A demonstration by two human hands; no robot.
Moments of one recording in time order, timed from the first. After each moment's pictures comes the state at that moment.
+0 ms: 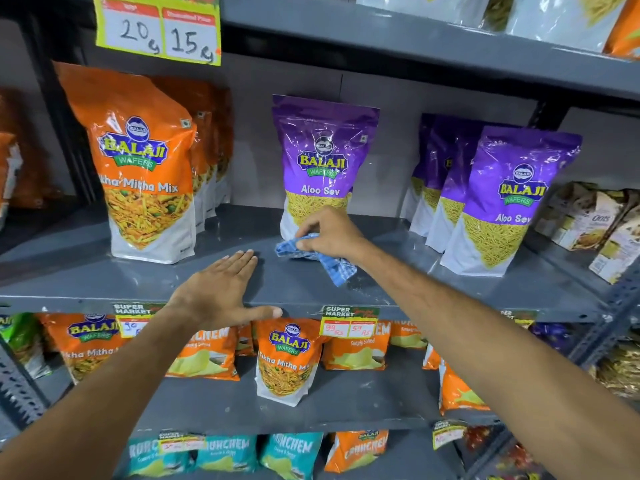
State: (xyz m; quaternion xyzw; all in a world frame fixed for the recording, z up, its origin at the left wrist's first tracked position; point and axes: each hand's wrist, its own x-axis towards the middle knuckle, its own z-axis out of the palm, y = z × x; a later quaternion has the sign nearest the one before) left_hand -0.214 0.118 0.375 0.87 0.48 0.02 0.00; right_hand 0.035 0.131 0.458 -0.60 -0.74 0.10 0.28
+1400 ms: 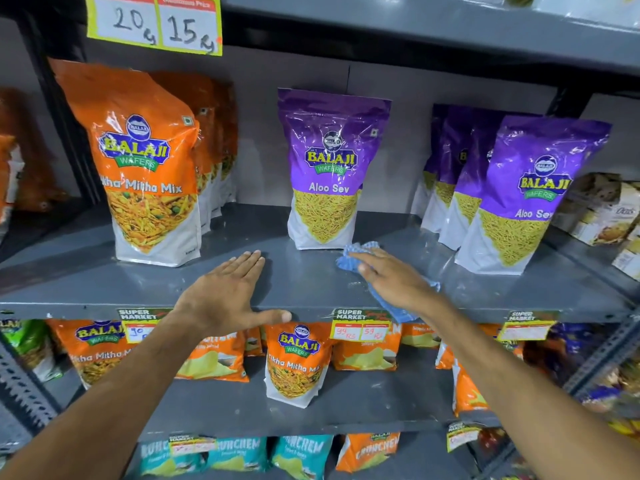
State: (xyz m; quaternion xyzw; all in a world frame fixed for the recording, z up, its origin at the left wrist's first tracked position) left_hand -0.215 0.119 0.374 0.87 0.48 0.02 0.00; right_hand 0.120 0.087 0.386 -0.66 -0.73 0.07 0.16
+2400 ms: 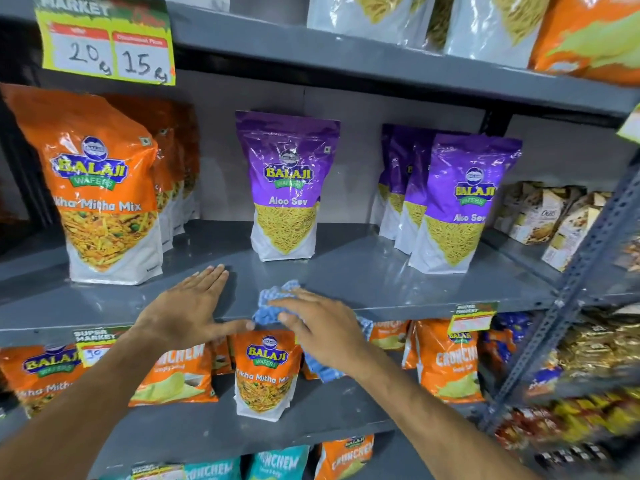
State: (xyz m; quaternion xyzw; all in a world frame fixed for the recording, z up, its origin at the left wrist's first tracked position) left_hand -0.215 0.116 0.375 0.88 0.48 0.03 0.00; right_hand 0.035 0.003 0.382 -0.59 -0.78 -0.01 0.22
